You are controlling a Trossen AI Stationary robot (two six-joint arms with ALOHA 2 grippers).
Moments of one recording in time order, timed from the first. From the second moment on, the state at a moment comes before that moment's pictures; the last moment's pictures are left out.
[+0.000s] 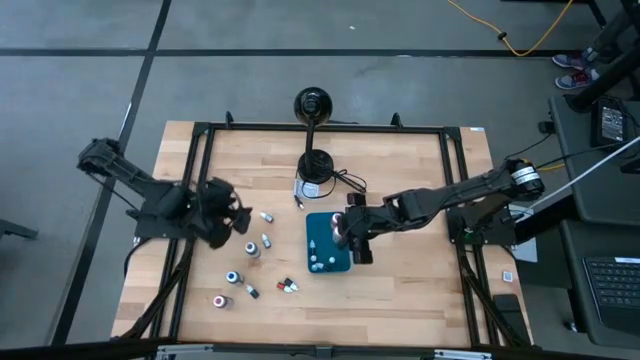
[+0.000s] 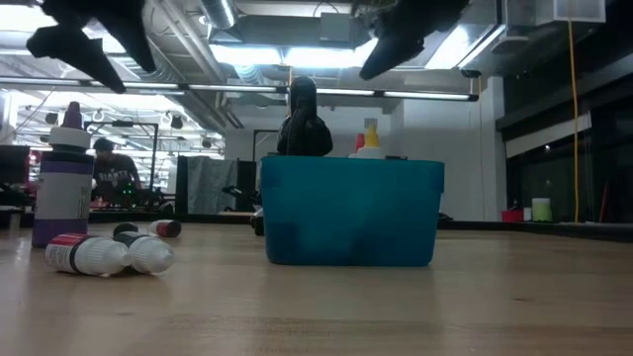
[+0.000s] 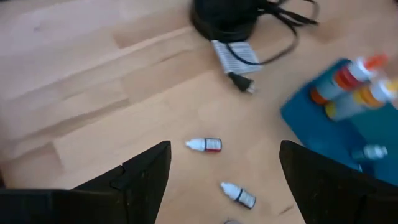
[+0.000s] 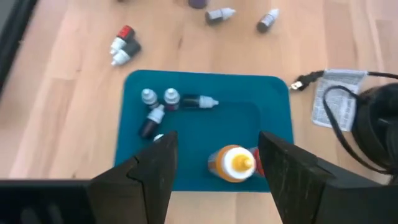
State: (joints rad) left arm -0.48 1.03 0.94 -1.17 -0.68 -1.53; right arm 0.25 1.59 1.28 -0.57 0.15 0.08
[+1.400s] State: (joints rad) left arm 0.24 1.14 0.98 -1.06 0.50 -1.84; right arm 0.42 1.59 1.28 -0.71 0.50 0.25
